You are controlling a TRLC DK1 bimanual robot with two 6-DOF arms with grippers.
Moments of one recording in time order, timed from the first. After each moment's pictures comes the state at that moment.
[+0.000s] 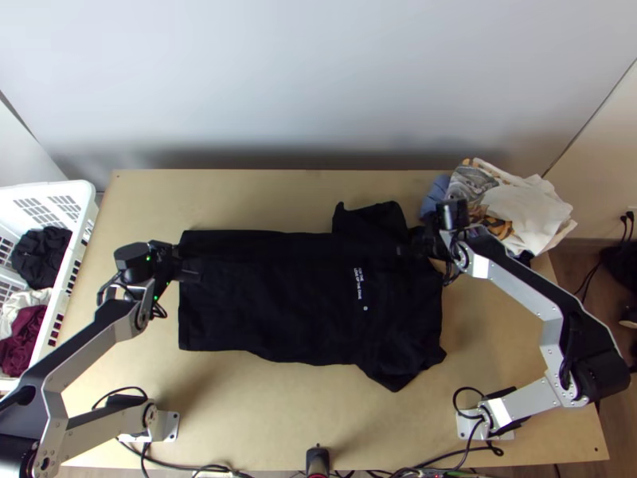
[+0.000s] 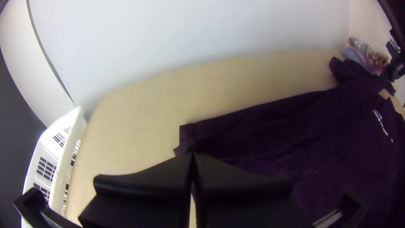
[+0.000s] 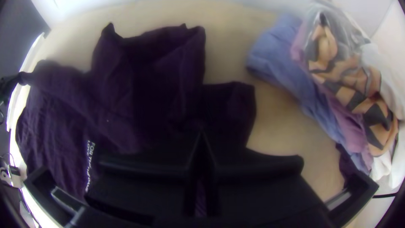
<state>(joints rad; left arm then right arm) -0.04 1.27 0.55 0.21 -0.07 0.21 0.27 1.63 1.03 -0.31 -0.01 0.05</state>
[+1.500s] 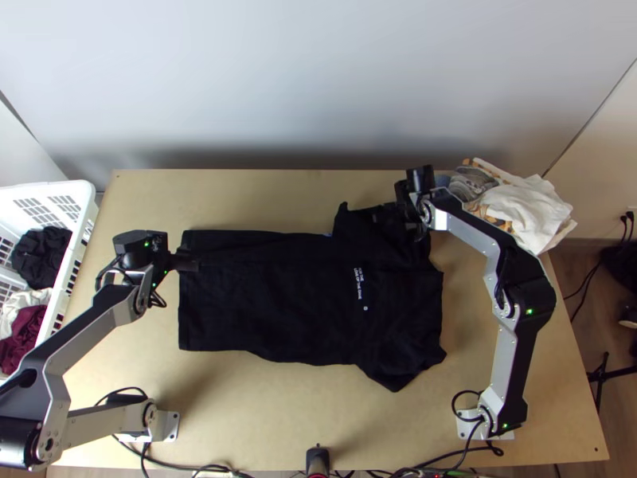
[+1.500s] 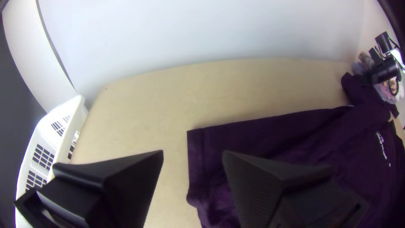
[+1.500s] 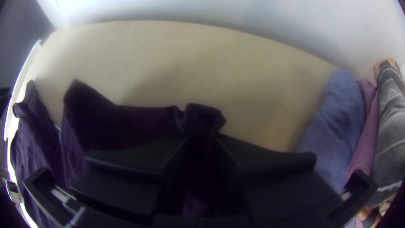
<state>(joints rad) -0.01 1.35 0.66 0.13 -0.07 0.13 0.27 2.12 1.56 -0.30 -0.07 0.00</state>
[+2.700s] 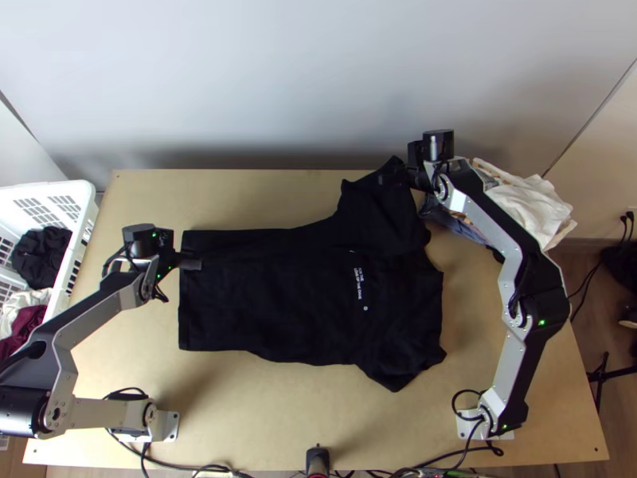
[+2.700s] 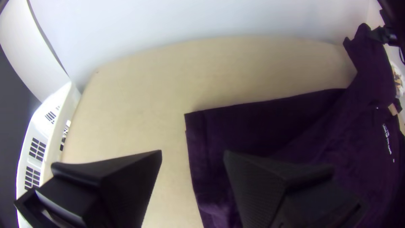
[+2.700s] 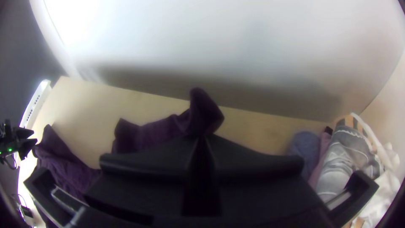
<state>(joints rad) 0.00 1.47 0.74 0.04 -0.07 0.14 0.26 2.03 1.74 -0.35 -0.07 0.06</state>
